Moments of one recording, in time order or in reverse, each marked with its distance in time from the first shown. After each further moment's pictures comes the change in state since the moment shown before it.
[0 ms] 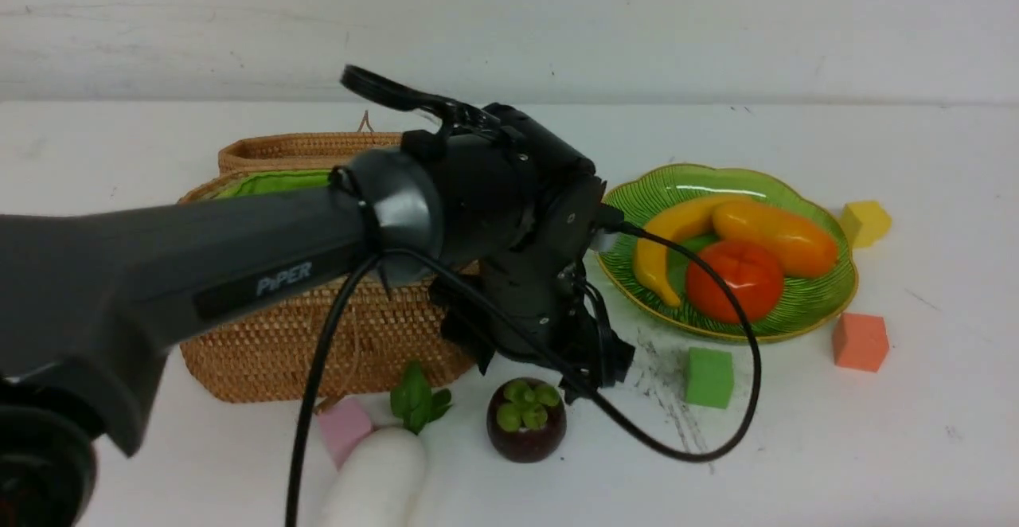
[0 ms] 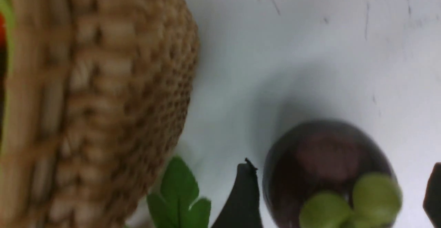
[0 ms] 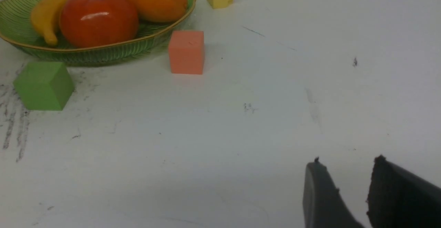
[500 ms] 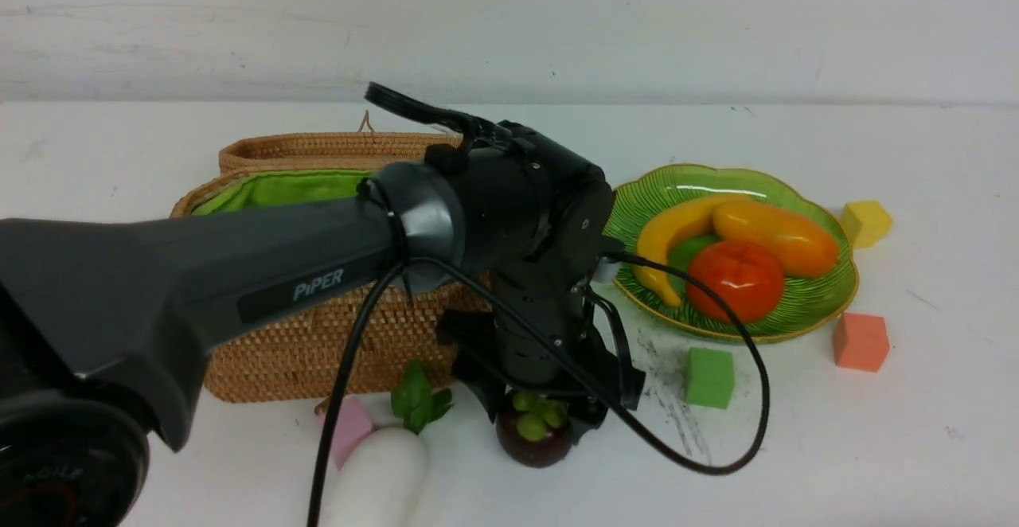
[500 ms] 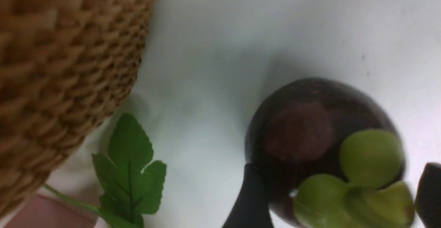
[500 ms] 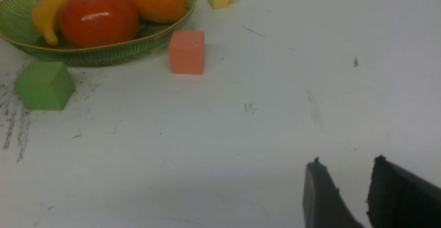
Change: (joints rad) right arm 0.000 0.000 0.000 0.000 0.000 0.000; left arm 0.001 0.049 -0.019 -0.107 0.086 -0.010
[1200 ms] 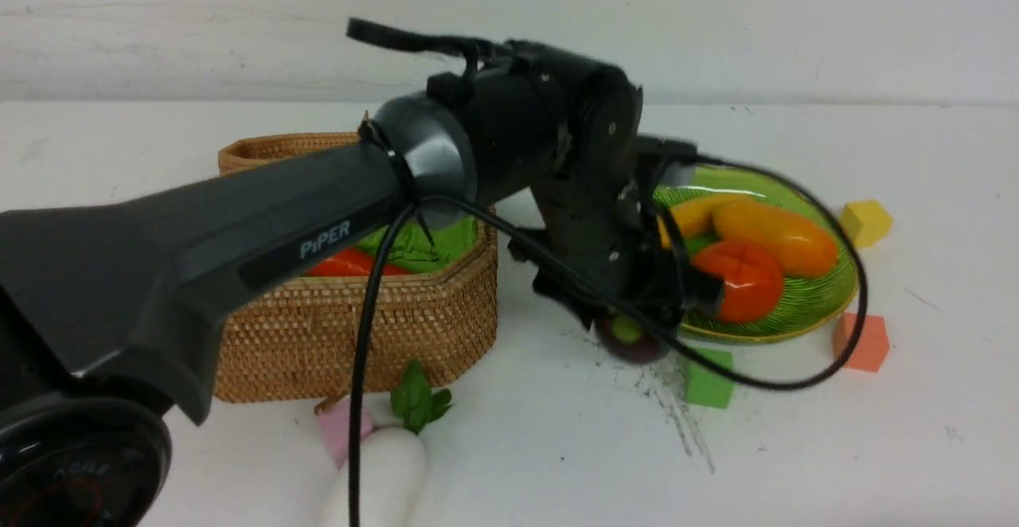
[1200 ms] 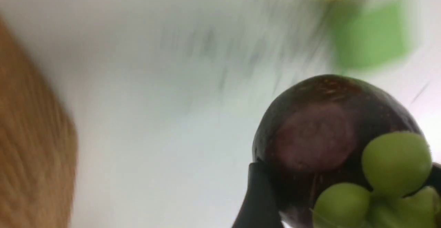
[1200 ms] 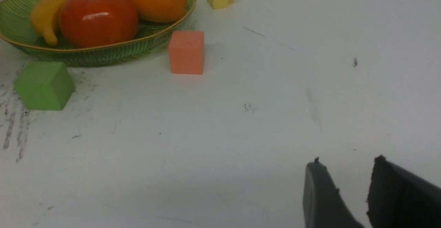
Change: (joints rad) right arm 0.000 0.000 0.000 0.000 0.000 0.000; left arm 0.000 0.017 -0.282 -0.114 -0.098 0.161
